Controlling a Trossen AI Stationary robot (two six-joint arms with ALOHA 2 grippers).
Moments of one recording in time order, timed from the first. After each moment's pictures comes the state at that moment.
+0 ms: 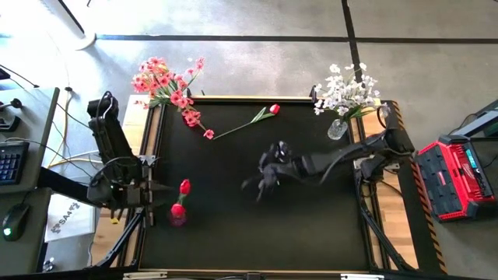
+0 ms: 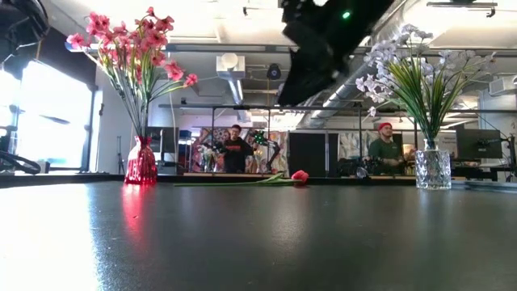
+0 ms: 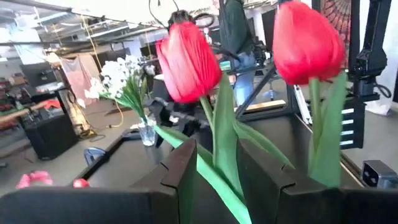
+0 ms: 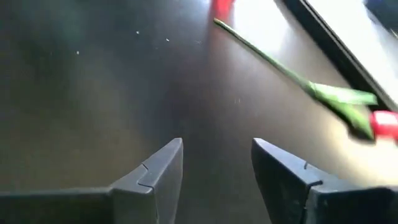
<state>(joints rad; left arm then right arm) -1.30 0.87 0.34 0.73 -1.42 0.38 0.22 1.69 1.20 -0.46 0.59 0.42</state>
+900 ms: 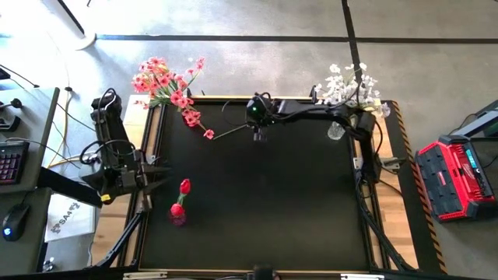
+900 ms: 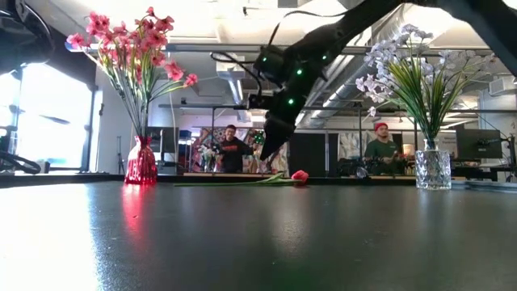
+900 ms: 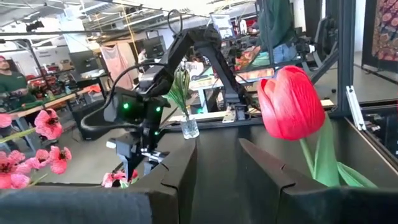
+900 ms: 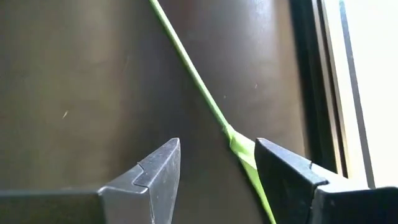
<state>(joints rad) -1.29 0.70 0.41 0.72 -1.57 0.62 -0.39 2.03 1.52 -0.48 0.10 -0.43</state>
